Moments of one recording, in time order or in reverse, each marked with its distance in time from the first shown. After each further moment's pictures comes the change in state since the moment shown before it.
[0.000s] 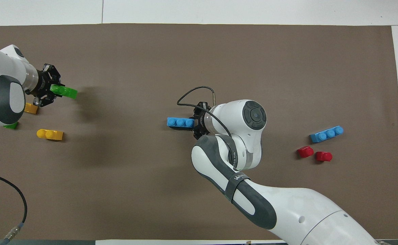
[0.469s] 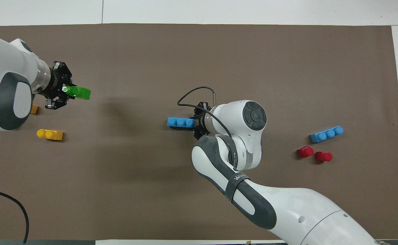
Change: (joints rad) left arm -0.252 -0.101 -0.005 -0.006 0.000 -0.106 -0.417; right arm 0.000 0.000 -0.001 -0.001 0.000 0.002 0.000
